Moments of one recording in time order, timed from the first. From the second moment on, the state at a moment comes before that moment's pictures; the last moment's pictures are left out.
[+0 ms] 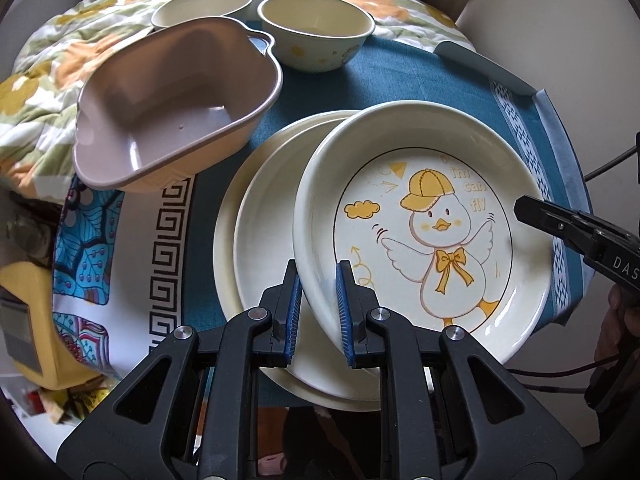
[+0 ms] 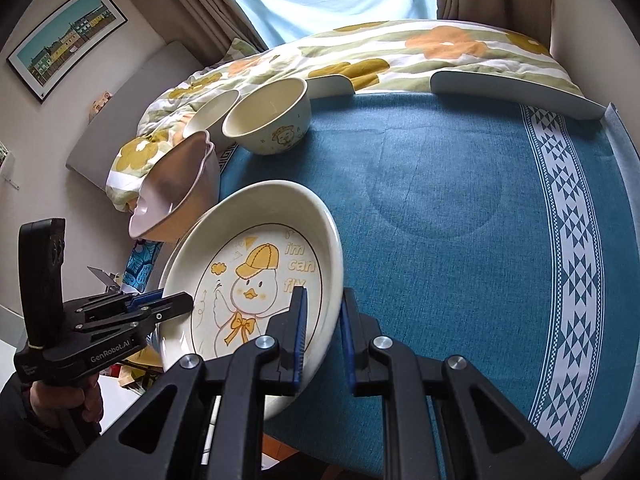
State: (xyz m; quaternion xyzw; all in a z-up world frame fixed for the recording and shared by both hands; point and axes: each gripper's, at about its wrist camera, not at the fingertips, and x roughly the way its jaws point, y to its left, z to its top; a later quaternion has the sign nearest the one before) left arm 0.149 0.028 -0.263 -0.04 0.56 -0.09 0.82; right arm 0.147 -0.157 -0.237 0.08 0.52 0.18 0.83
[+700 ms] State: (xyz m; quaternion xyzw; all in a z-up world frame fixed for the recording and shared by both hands) left arm 0.145 0.009 -0.261 0.09 0.54 -0.04 0.83; right arm 0.147 -0.138 -0.240 0.03 0.52 0.18 0.83
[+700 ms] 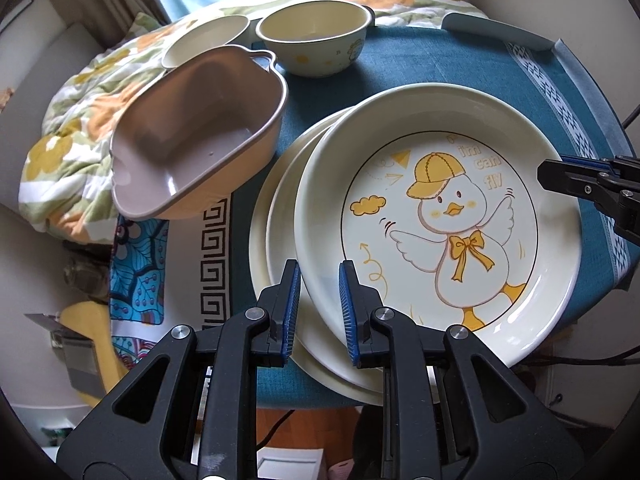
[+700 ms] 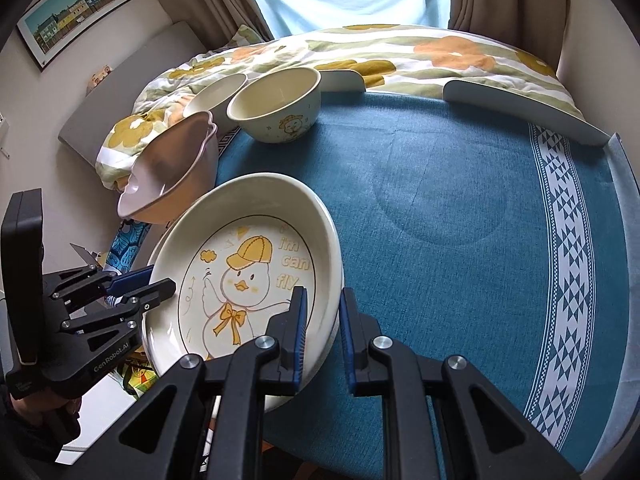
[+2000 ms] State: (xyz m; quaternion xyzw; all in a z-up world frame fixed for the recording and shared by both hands) left arm 0.141 0.020 -0.193 0.07 0.49 -0.01 0.87; right arm 0.147 -0.133 -0.193 -0.02 0.49 0.18 0.85
